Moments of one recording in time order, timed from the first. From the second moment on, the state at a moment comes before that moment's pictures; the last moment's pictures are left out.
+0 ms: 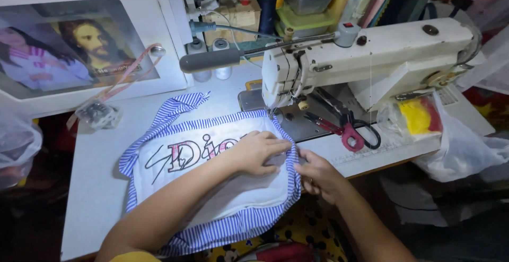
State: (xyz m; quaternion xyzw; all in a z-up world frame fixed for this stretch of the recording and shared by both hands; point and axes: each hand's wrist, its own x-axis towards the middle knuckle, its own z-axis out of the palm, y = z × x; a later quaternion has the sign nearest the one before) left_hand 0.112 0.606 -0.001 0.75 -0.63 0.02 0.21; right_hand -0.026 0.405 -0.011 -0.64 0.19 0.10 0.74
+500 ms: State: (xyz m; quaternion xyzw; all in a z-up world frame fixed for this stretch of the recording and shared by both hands) left_hand 0.094 0.624 0.004 0.75 -0.64 -0.13 0.14; right_hand -0.041 0.435 0.032 -0.70 0.39 0.02 0.59
